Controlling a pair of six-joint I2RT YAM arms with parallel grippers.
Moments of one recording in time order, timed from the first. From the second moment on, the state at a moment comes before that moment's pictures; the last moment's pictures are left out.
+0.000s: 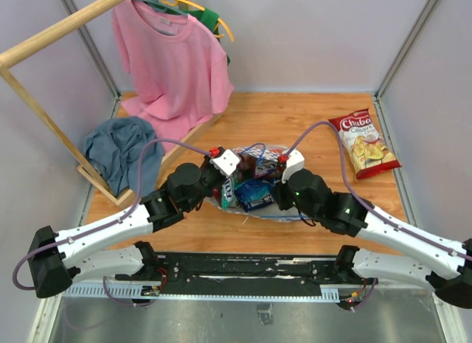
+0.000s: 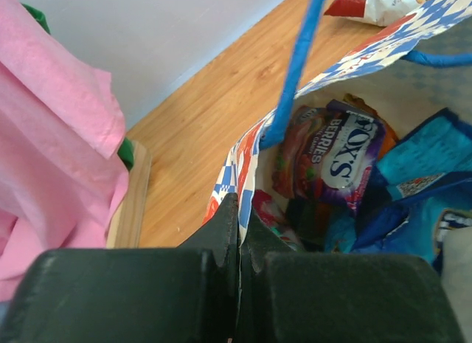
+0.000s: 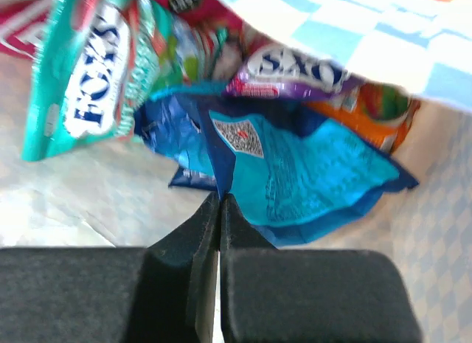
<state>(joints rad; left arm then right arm) -0.98 1.00 0.72 0.20 -0.35 0.32 1.05 0.93 0.83 -0.48 0.37 0.38</state>
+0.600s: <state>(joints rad) -0.99 1.10 0.77 0.12 -0.42 0.27 1.09 0.82 1.07 -0.53 0.27 0.18</state>
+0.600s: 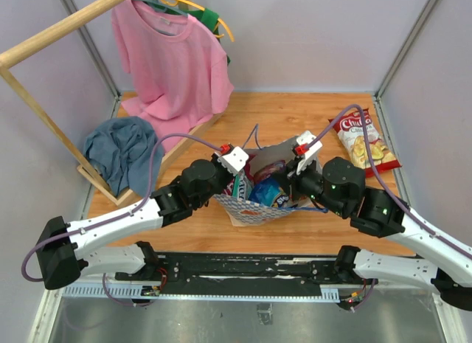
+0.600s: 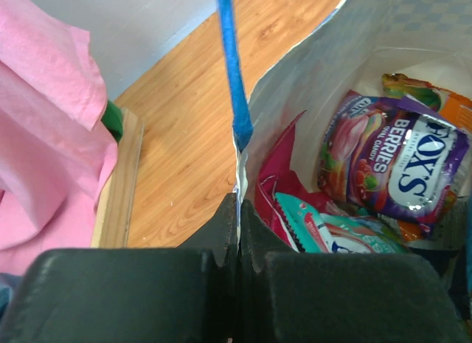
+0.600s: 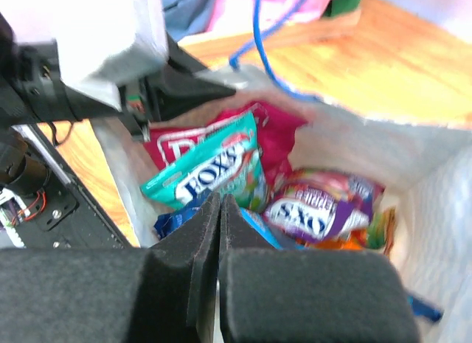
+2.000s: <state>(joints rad) -0.72 0.96 0.83 -0.26 -0.63 -0.10 0.50 1.34 2.10 -0.33 0.31 -0.26</state>
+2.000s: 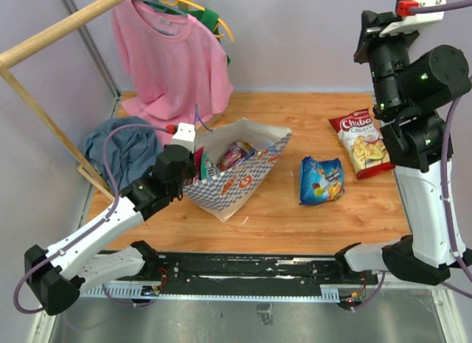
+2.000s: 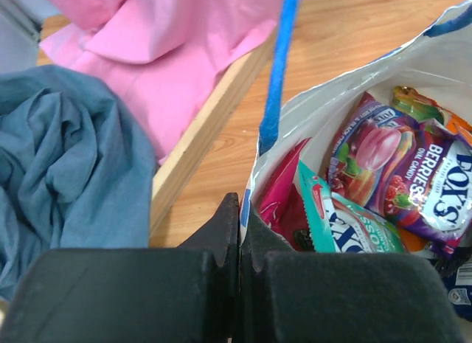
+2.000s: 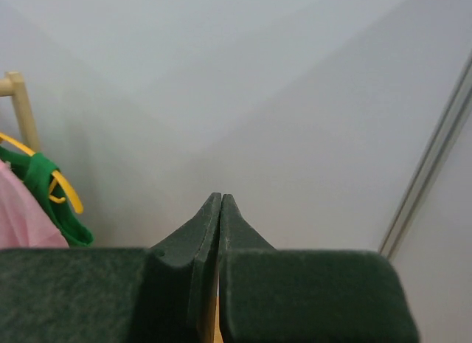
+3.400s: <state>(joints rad) -0.70 0.98 0.83 -0.27 -0.52 -0.14 0.36 1.22 0.83 -0.67 0.27 0.49</state>
